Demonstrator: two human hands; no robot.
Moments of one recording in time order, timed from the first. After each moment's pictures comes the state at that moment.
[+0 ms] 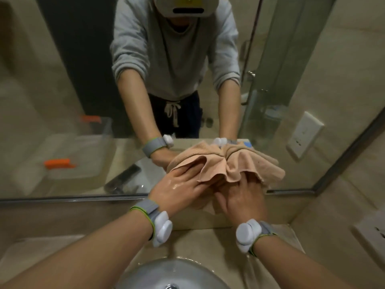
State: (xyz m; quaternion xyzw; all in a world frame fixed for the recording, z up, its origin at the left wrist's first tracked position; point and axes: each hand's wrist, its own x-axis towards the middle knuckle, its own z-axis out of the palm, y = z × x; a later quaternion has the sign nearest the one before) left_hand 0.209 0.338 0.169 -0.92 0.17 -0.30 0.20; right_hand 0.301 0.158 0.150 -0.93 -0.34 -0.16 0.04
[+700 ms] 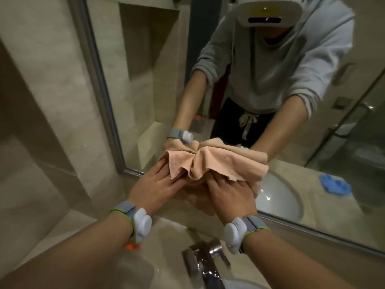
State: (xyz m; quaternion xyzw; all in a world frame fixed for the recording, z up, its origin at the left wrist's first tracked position) left_hand -0.040 0.607 0.117 -0.91 -0.07 -0.32 0.25; right_hand 0.120 0.442 0.165 -0.76 -0.61 -0.22 0.05
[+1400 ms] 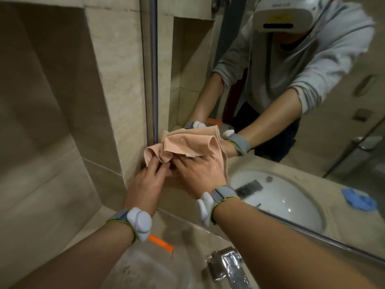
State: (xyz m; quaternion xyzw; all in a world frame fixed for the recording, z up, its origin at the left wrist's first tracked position) left_hand -0.121 0.623 0.131 -0.88 -0.35 -0.32 0.03; right_hand 0.027 0.558 0.197 -0.64 -0.71 -0.29 -0.01
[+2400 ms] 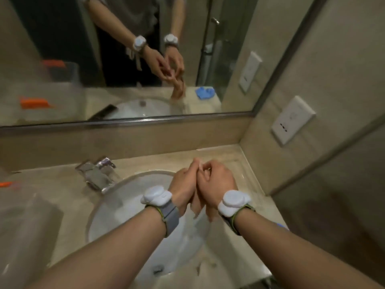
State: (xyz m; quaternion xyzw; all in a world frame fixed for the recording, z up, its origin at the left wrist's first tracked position) left_hand 0.048 0.141 0.145 -0.58 -0.33 0.06 -0.74; right_hand 0.092 0.044 0.164 -0.94 -0.15 0.07 0.30
